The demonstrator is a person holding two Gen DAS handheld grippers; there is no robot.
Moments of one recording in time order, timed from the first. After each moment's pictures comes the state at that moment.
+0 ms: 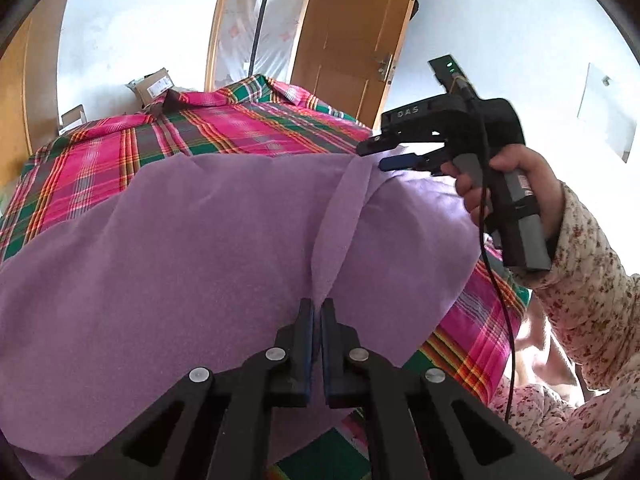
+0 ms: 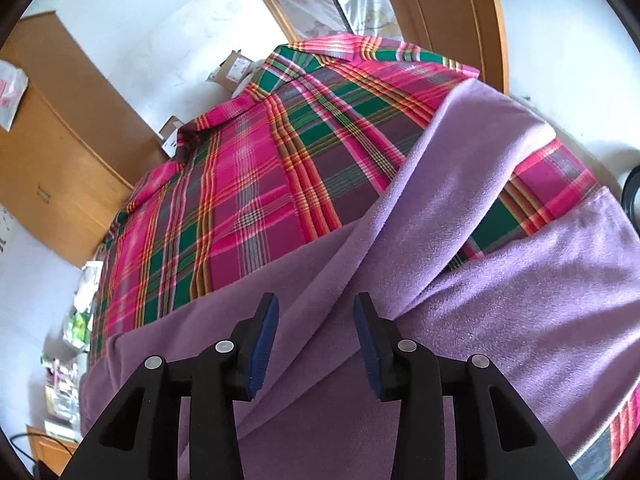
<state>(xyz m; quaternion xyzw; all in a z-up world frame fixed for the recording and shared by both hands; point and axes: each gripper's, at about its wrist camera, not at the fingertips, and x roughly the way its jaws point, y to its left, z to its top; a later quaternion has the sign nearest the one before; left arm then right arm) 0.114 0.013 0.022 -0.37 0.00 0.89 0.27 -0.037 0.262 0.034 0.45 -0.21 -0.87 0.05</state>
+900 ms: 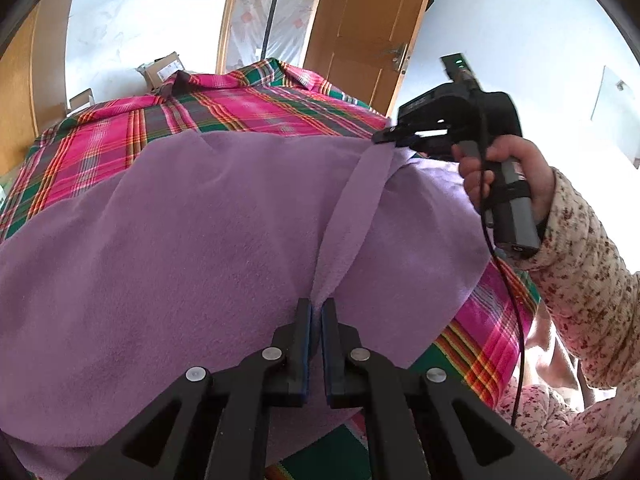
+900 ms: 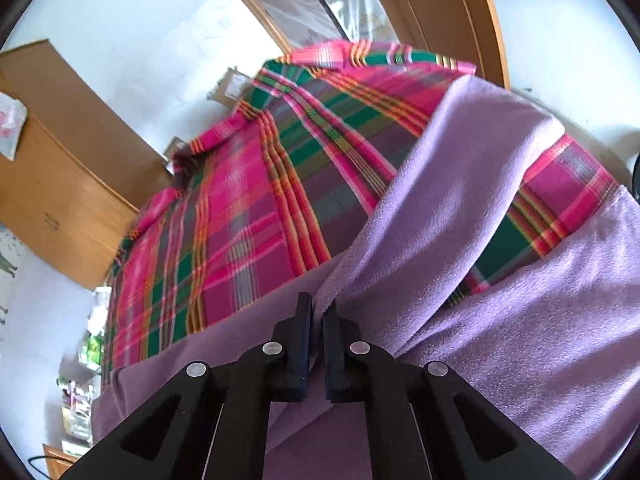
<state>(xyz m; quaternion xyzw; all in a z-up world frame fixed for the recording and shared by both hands) 0.114 0.014 0.011 -0.40 0.00 0.88 0.25 -0.054 0.282 0.025 0.42 -0.25 -0.87 0.06</state>
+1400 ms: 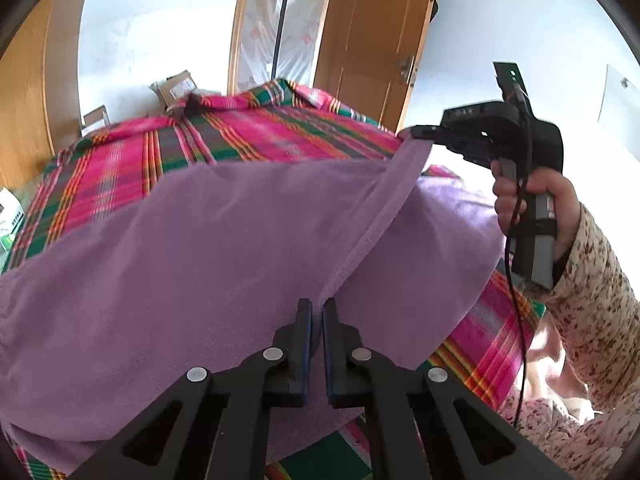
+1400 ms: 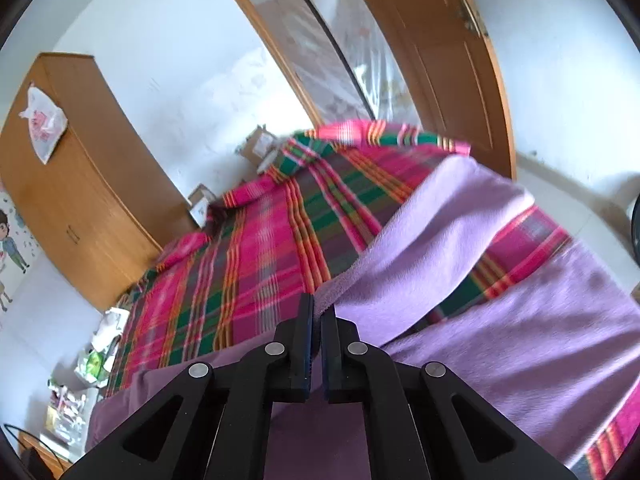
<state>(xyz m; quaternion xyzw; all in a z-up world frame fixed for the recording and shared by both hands) 0.122 0.016 0.032 -0.36 0.01 0.90 0.23 -0.003 0.295 0.068 0.30 -0.22 -0.93 0.07</state>
